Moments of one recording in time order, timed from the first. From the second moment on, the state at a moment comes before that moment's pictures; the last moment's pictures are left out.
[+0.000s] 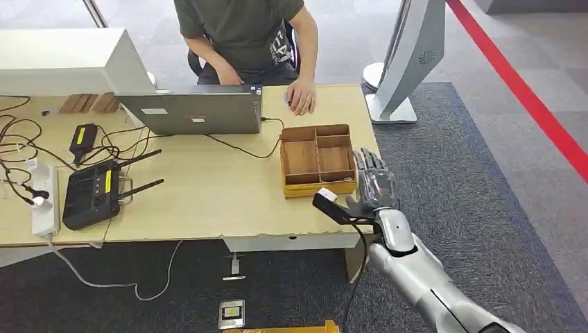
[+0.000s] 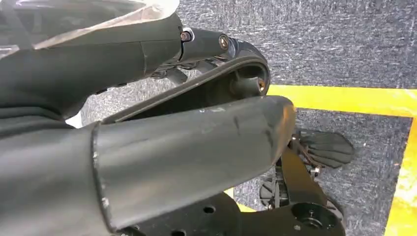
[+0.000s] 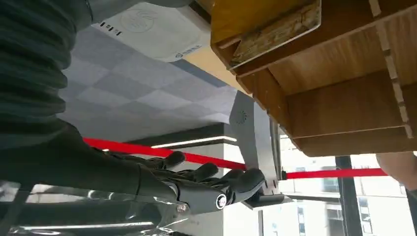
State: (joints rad) left arm -0.13 0.10 -1.18 -0.20 1.20 0.17 -0.06; right arm -0.51 -0.19 0.58 -0.87 1.05 -0.47 0.34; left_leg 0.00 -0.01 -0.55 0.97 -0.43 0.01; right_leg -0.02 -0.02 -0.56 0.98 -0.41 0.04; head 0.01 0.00
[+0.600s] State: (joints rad) left arm -0.13 0.10 -1.18 -0.20 1.19 0.16 -0.06; right arm -0.52 -0.15 0.57 -0.80 1.10 -0.47 0.33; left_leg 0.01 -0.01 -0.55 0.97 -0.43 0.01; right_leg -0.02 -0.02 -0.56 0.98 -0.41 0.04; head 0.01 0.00
